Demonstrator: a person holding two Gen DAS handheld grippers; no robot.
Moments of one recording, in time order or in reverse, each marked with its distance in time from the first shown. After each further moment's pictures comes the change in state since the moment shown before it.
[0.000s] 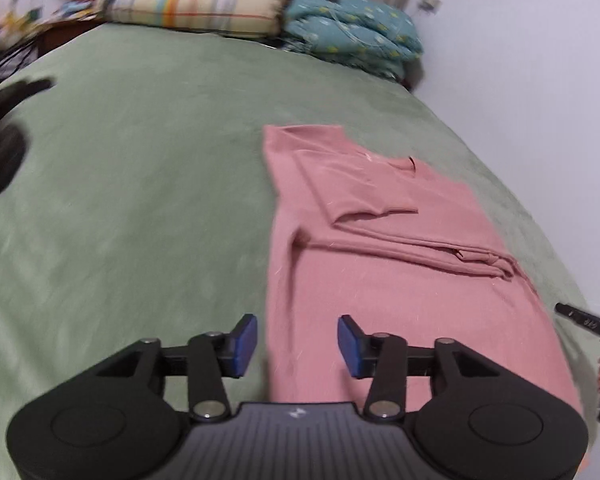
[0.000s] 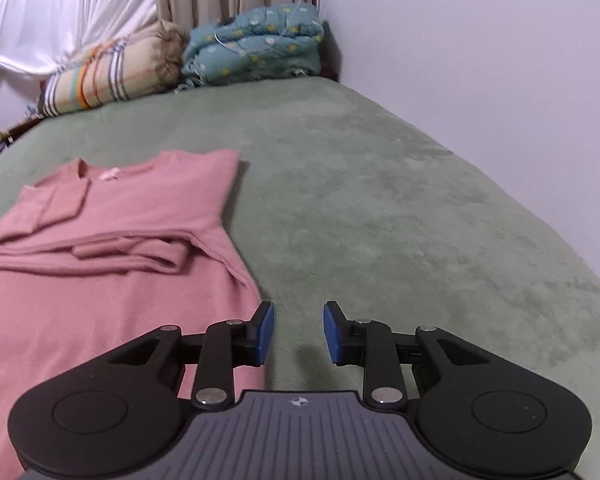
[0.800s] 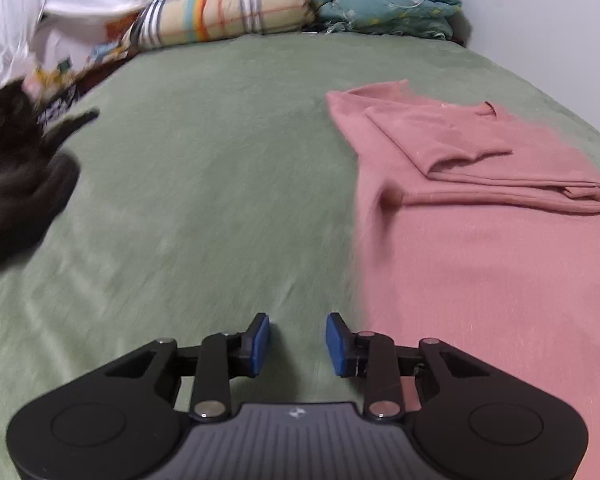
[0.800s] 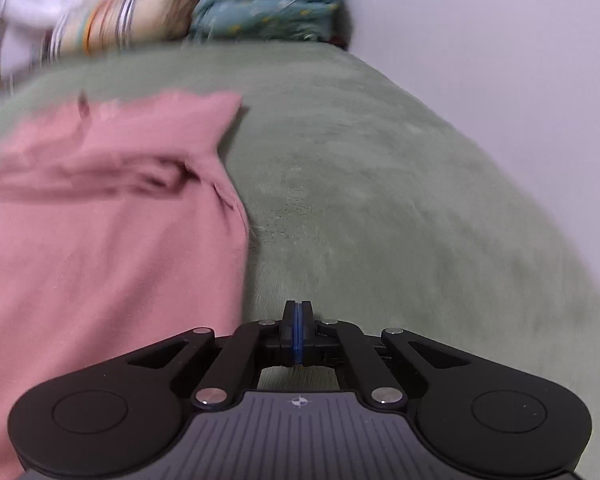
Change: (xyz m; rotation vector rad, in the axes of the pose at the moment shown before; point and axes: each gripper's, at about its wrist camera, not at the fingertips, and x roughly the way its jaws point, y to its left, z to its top) left arm -0.014 0.023 -0.050 -0.055 -0.021 0.190; right arm -0.039 -0.019 -0.036 -0.010 0.071 0.009
